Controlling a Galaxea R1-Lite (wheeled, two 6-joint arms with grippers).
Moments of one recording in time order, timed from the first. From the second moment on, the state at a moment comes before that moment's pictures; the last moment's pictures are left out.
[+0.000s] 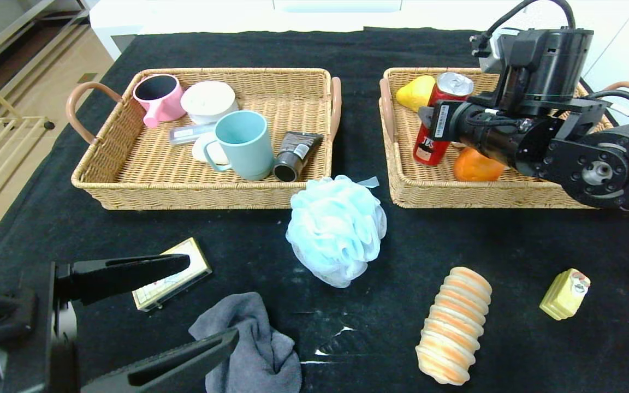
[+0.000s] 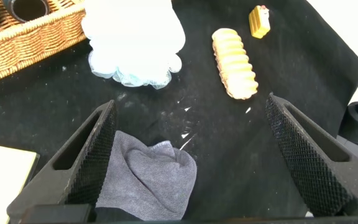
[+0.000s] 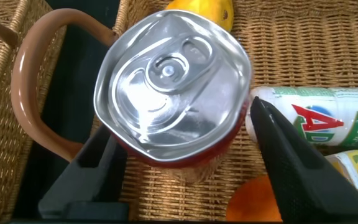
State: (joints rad) left arm -0.71 1.02 -0.65 -0.21 -0.13 -0.02; right arm 0.46 1.92 -1.57 -0.33 -0.35 0.10
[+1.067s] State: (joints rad) left arm -0.72 1.02 -0.65 -0.21 -0.13 -0.02; right arm 0.53 1.72 -1.36 -0.26 -0.41 0.10
